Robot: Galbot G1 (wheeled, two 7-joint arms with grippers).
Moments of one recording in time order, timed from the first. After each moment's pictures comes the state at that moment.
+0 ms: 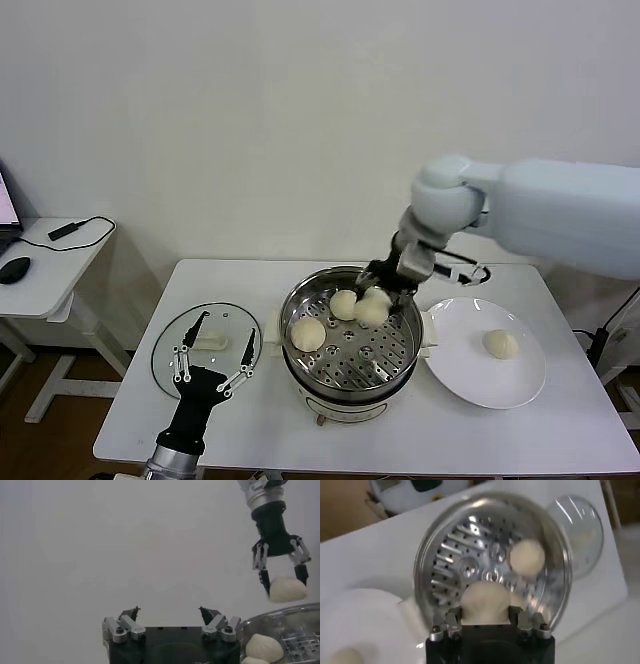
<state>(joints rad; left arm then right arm) 1.66 -1.27 -0.43 -2.12 0.18 -0.35 -0.11 0.84 0.90 -1.49 1.72 0.07 0.41 -1.03</state>
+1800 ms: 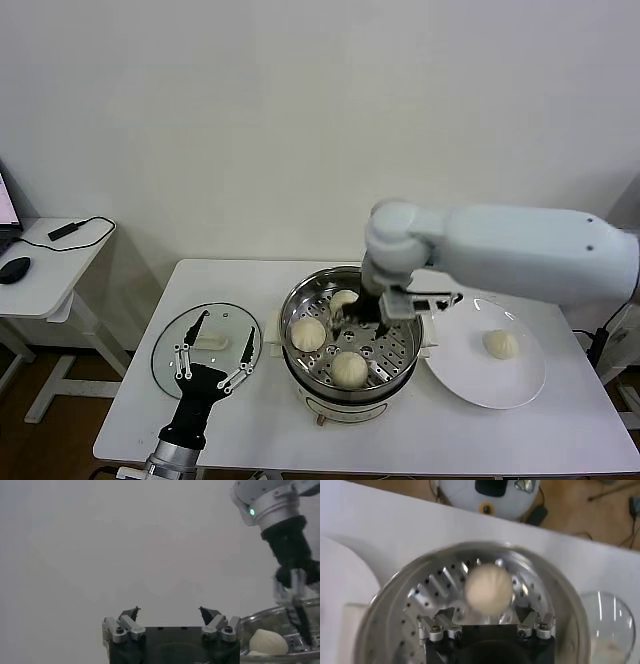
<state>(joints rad) 1.62 -1.26 -0.43 -2.07 0.17 -0.38 -0.10 0.68 0.89 -1.32 1.65 -0.06 0.48 -1.14</state>
